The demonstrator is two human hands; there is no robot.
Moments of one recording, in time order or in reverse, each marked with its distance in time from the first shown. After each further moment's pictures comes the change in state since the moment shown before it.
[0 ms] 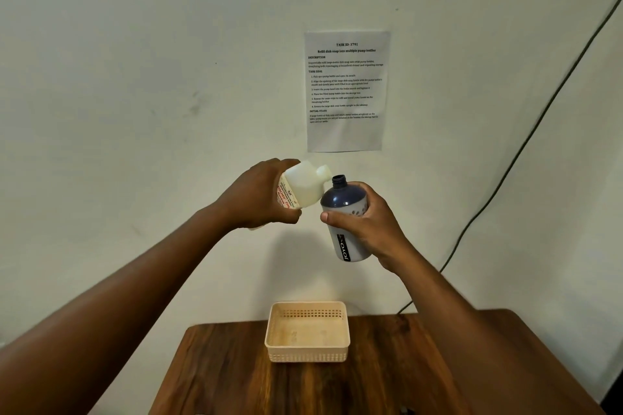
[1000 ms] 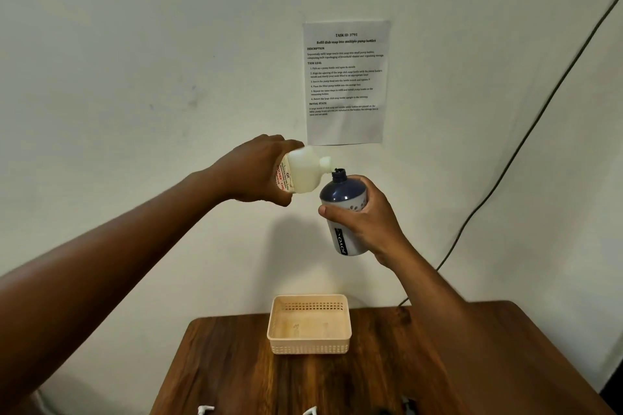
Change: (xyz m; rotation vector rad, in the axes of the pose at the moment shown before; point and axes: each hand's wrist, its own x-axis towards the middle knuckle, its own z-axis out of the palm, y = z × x) left_hand 0.020 0.011 -0.033 0.235 -0.143 0.104; right_hand -0.002 0.006 0.005 0.018 0.047 -0.039
